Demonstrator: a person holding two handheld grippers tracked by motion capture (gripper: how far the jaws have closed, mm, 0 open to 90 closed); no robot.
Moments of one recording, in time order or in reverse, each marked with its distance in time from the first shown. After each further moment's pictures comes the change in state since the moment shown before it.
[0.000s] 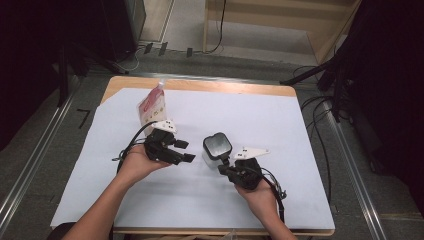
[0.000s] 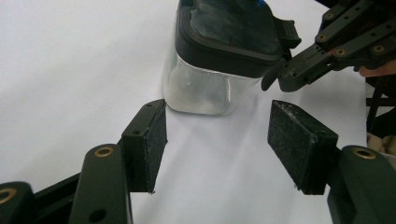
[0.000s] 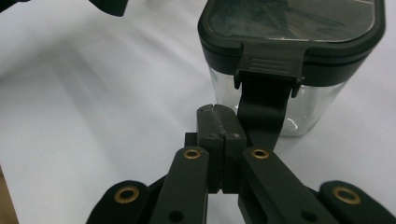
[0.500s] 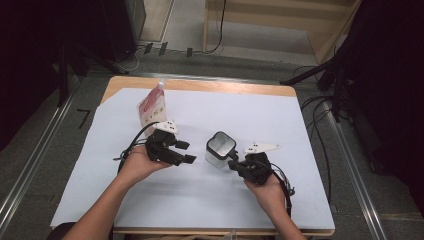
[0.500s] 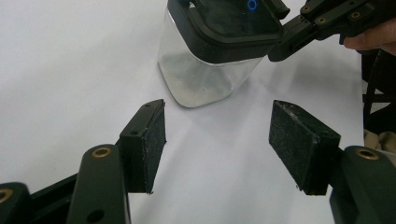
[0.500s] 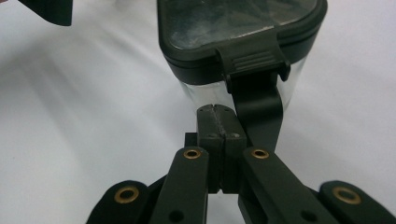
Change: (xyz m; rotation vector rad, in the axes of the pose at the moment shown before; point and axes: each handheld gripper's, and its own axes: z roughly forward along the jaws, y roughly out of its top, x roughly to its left) left arm 0.001 0.000 0.004 0.014 -0.020 0.004; right arm -0.027 0.000 -0.011 0.015 -0.038 0.056
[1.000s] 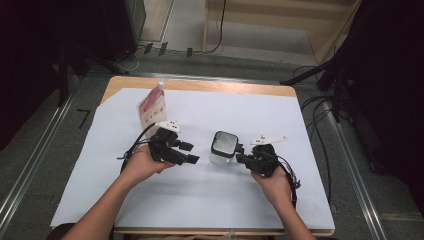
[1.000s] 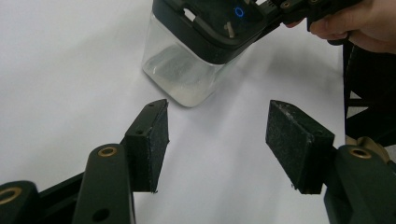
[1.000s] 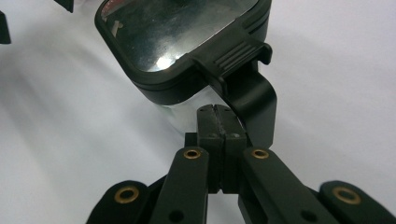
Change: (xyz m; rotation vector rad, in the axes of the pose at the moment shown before) left arm -0.003 0.004 0.005 -0.015 -0.042 -0.013; right arm -0.027 0.008 -0.003 0.011 -0.047 0.028
